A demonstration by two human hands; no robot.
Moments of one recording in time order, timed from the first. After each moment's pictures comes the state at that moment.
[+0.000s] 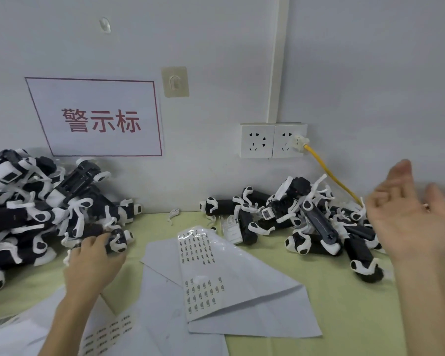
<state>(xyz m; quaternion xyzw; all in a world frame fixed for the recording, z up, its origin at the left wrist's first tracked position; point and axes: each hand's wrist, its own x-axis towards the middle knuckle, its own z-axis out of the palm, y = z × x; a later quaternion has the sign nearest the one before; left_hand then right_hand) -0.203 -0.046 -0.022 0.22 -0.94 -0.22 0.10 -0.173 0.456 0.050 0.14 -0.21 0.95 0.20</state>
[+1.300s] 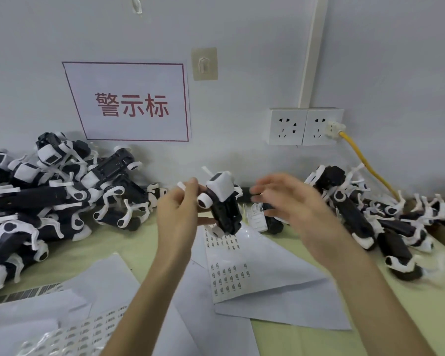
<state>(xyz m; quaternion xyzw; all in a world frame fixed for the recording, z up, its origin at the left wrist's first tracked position) -0.164 0.075 0.057 0.05 -0.66 -0.72 0.21 -0.161 0.274 0.068 0.19 -0.69 0.70 0.03</state>
